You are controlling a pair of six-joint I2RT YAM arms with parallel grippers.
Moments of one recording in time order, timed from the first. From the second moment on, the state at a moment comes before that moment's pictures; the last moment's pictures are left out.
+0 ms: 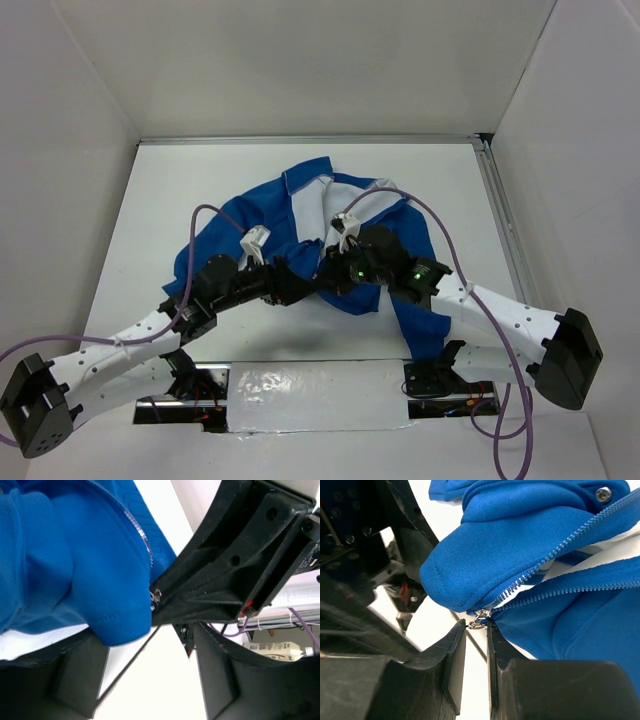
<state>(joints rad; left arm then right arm) -0.78 0.86 0.48 0.15 0.24 -0.83 0.86 1.12 0.80 -0.18 -0.25 0.52</state>
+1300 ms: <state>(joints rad) -0.82 0.88 0.46 0.22 0.10 -0.87 0.79 1.03 0.81 -0.28 -0.22 0.53</state>
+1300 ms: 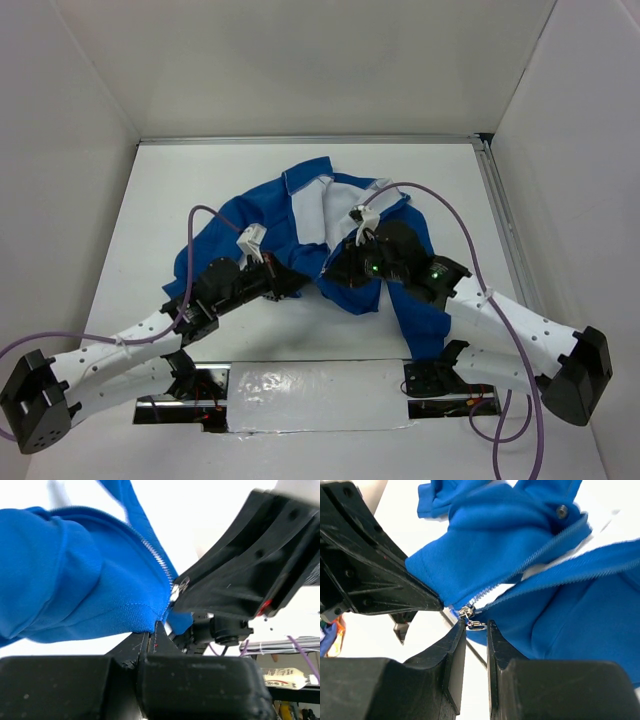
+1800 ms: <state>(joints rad) -0.82 0.77 0.48 0.00 0.10 -0.85 0.79 1.09 0.90 -0.38 -0.05 0.54</state>
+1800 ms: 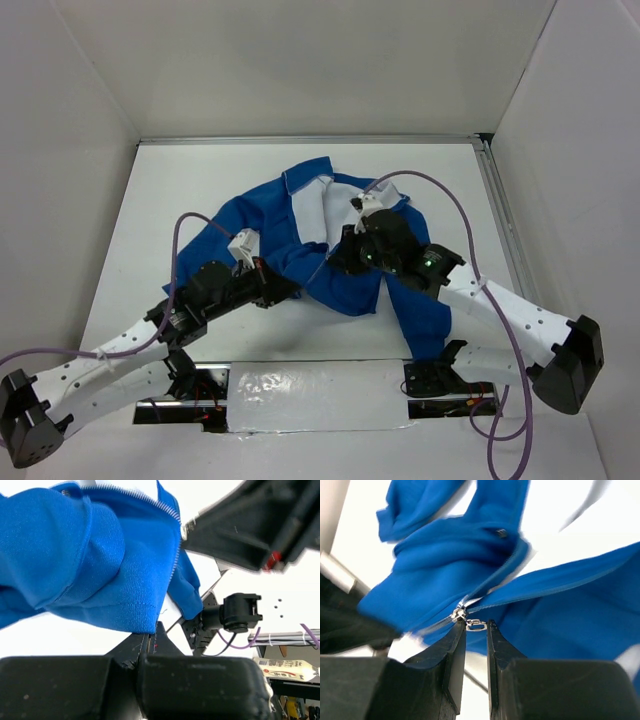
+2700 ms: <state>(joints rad) -0.82 0.48 0.47 -0.55 0.04 -0.95 0.00 2.46 2.57 -0.59 0.27 0.55</state>
